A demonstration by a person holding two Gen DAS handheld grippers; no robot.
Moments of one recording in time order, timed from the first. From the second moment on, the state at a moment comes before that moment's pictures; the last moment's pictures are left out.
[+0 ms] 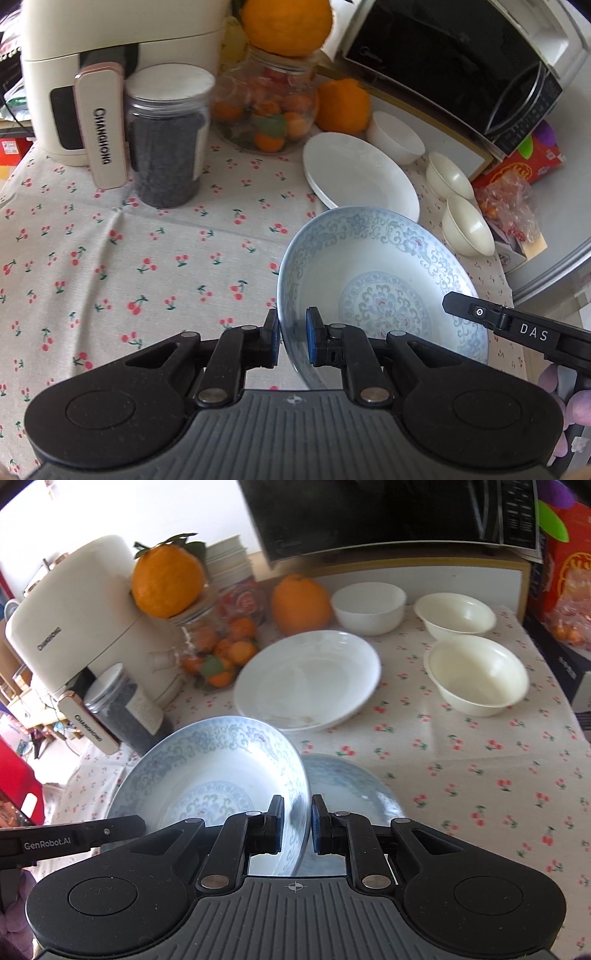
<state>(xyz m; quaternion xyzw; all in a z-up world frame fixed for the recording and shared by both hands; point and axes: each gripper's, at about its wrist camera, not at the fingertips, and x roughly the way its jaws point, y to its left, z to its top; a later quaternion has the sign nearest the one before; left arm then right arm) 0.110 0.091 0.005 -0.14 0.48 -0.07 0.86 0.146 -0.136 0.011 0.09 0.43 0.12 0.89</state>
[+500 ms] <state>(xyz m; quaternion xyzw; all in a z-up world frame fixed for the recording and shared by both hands) 0.116 0.051 -0.007 -0.09 0.49 -0.08 0.87 0.141 -0.158 -0.005 0.08 0.47 0.08 0.88</state>
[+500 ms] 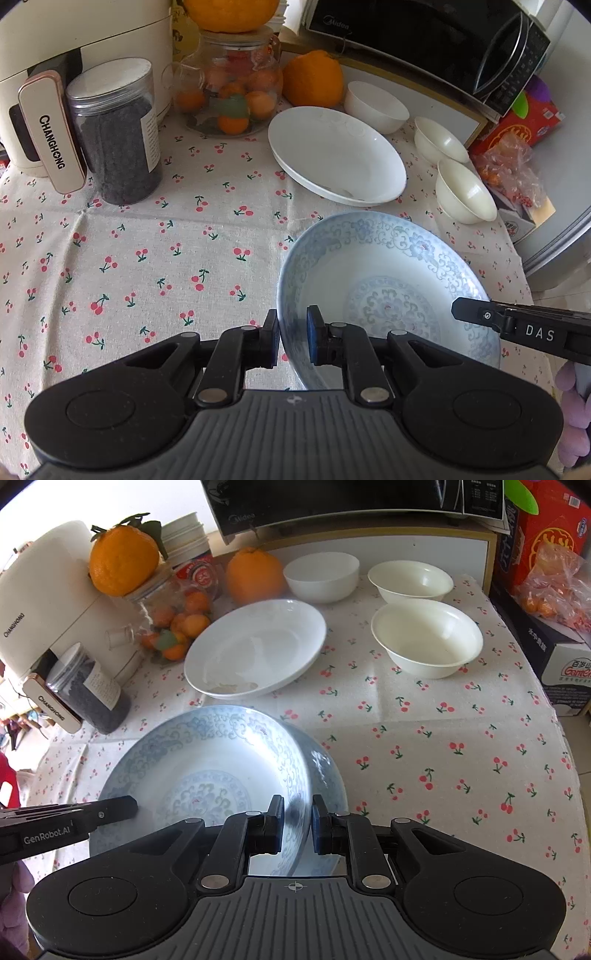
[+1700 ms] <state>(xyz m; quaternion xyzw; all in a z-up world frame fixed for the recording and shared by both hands) 0.108 0.011 -0.018 0.06 0.47 -0.07 0.88 0.133 -0.134 -0.018 -0.05 0.47 0.04 0.88</state>
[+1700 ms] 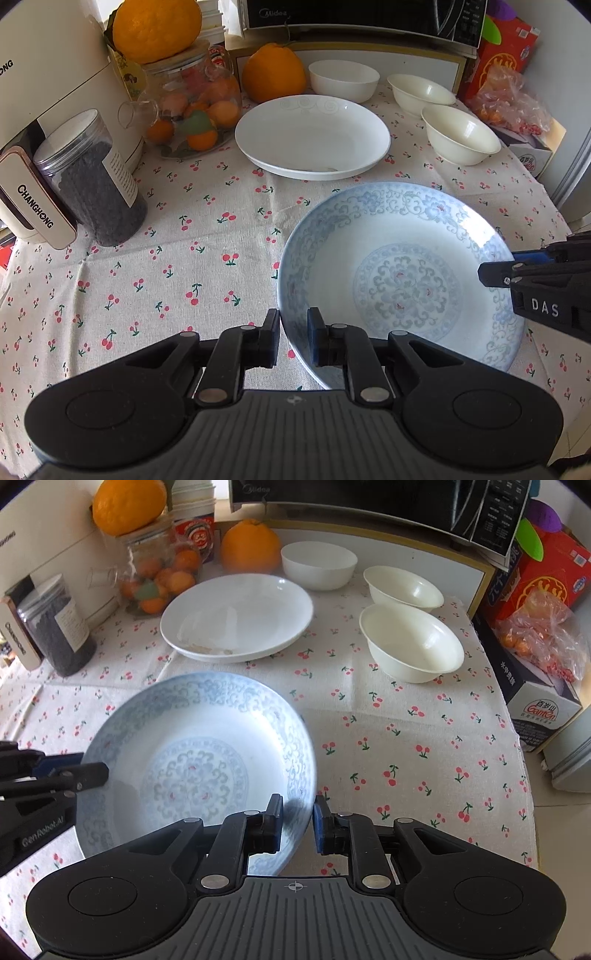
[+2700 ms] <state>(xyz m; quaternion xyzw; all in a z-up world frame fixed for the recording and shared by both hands) 0.116 0.024 0.004 0.00 0.44 -0.08 0.89 0.148 -0.163 0.001 0.07 0.47 0.06 0.88</state>
